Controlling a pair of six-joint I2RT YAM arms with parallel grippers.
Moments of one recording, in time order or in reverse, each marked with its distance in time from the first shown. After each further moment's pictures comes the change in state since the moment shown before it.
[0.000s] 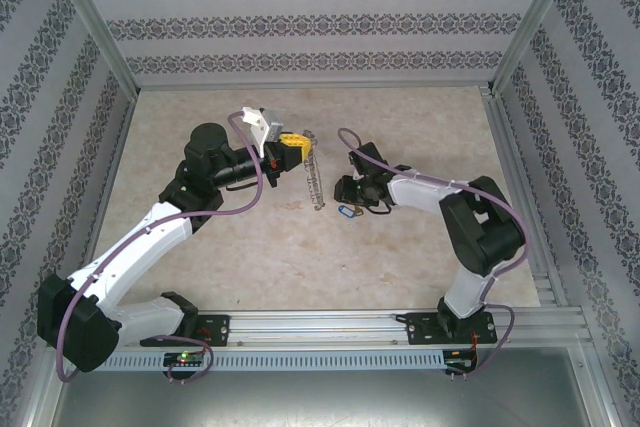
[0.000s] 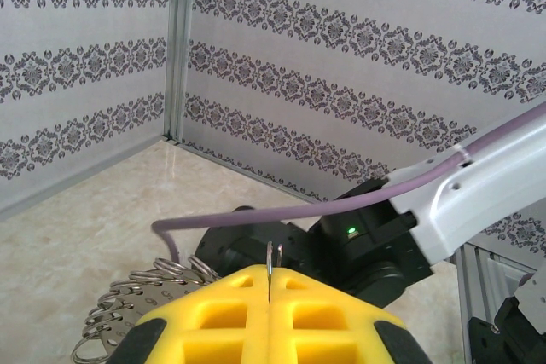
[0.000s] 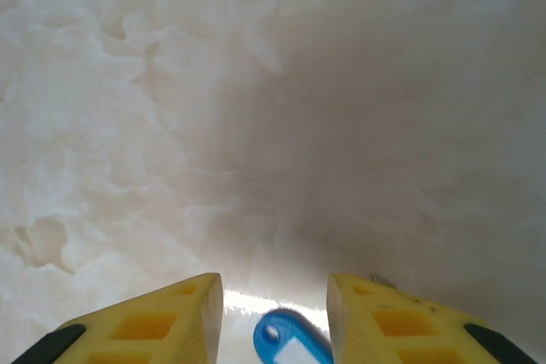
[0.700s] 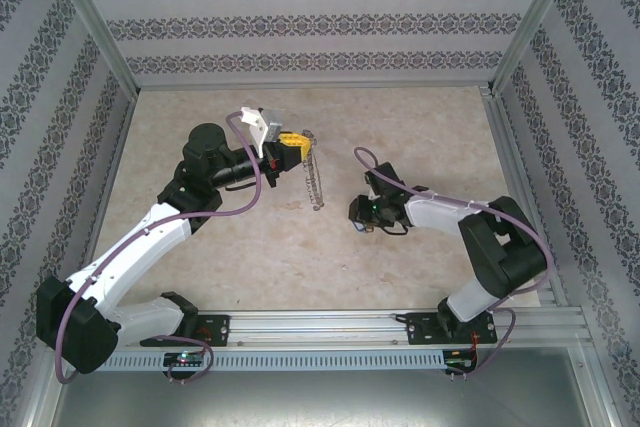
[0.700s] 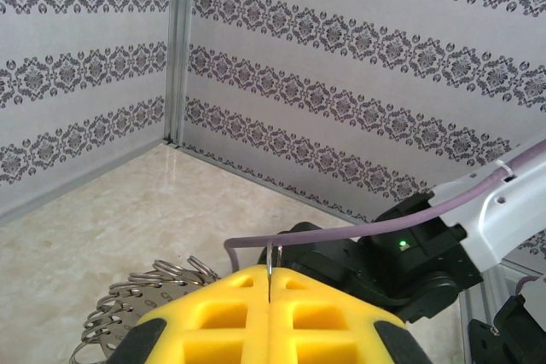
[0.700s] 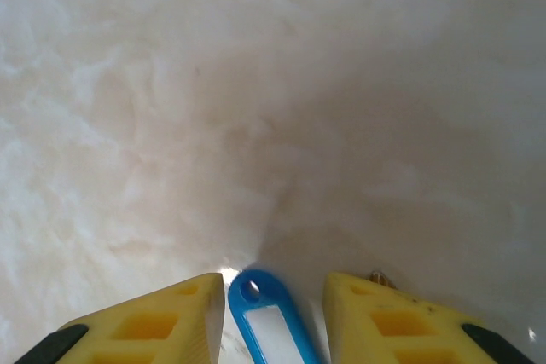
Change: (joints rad) left arm 0.000 -0.009 0.000 0.000 -0.001 0.000; right arm -0.020 -0.203 -0.265 0.030 -0.011 0.024
